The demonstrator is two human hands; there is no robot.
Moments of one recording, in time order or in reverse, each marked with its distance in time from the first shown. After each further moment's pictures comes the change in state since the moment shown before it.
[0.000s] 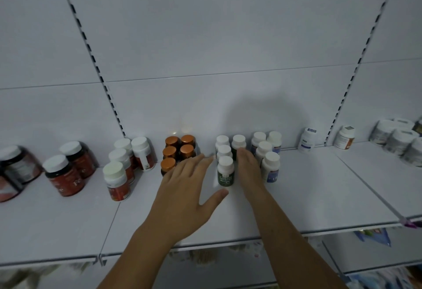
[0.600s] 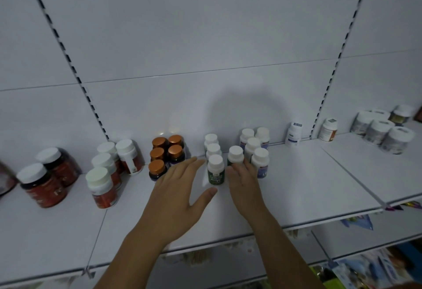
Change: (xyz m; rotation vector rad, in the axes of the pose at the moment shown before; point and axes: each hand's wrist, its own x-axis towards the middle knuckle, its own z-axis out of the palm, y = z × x) left_hand 0.005 -0.012 0.015 -0.153 -0.027 0.035; right_hand -0.050 0.024 -0.024 -0.264 -0.019 -0.307
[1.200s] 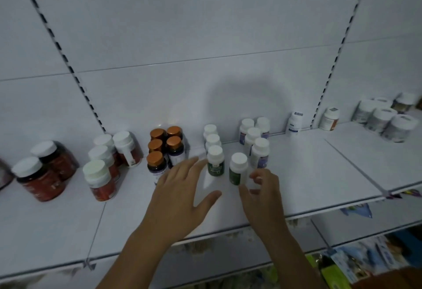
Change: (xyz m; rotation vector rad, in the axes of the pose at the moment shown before) left_hand -0.012 -0.001 0.015 0.119 -0.087 0.002; right_hand -0.058 0.015 -0.027 -0.084 0.179 0.054
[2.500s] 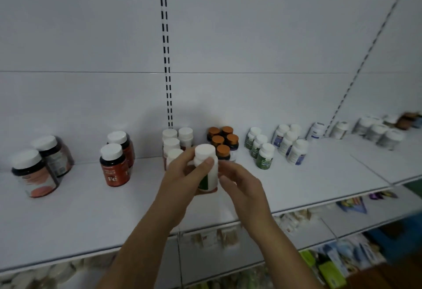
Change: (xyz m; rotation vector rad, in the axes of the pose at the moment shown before) left_hand -0.085 -0.126 -0.117 -1.418 0.092 -0.279; right_hand -0.117 -0.195 0.129 0.283 -0.268 -0.076
